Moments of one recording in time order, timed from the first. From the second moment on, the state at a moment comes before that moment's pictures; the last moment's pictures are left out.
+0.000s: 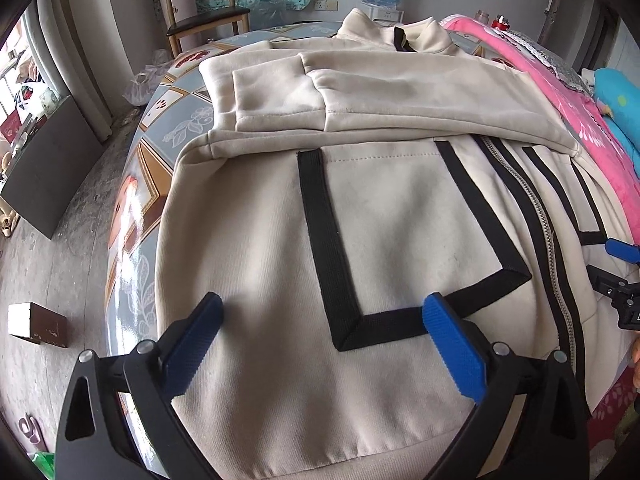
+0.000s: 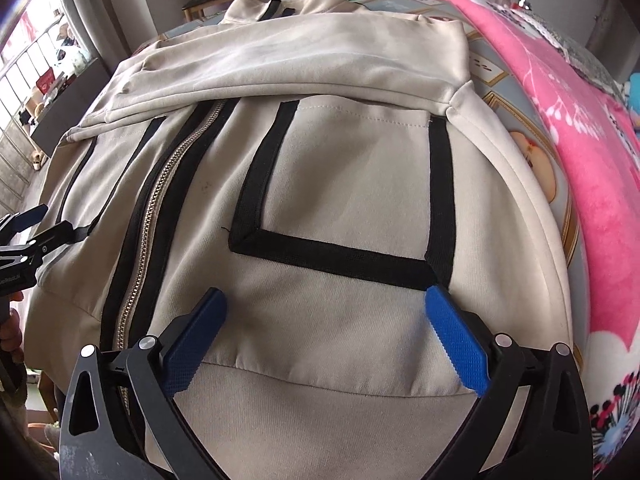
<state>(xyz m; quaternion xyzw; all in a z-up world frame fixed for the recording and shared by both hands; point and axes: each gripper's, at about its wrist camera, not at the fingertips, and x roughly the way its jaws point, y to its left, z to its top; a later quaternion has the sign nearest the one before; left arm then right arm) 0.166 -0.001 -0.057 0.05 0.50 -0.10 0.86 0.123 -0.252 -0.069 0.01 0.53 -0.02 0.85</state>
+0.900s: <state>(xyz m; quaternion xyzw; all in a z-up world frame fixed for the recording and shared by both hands) 0.124 0.062 -0.025 -0.02 0.48 -0.11 0.87 0.110 -0.252 -0.071 0.00 0.50 -0.01 0.87</state>
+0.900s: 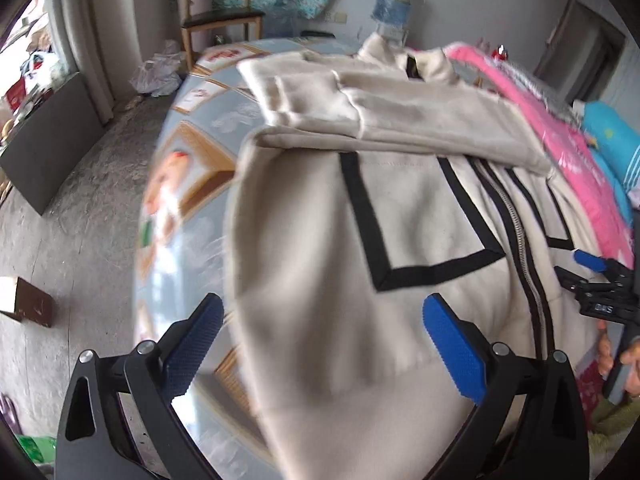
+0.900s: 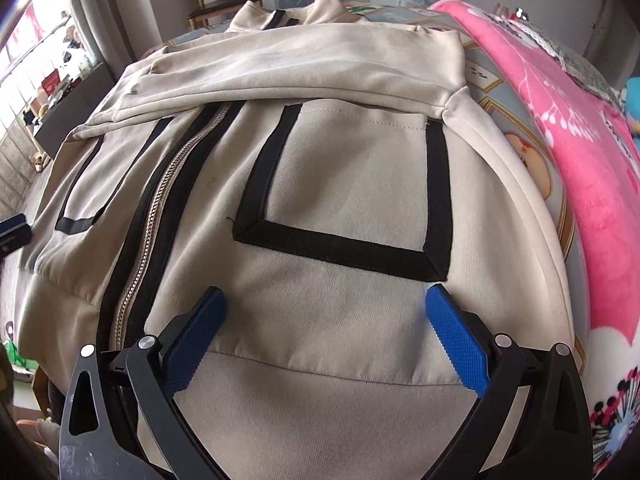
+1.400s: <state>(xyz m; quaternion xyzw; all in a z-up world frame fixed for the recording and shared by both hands) 0.033 0.096 -0.028 -0.08 0.46 -0.13 0.87 0.010 -0.321 -0.032 0.09 0.48 -0.07 0.87</state>
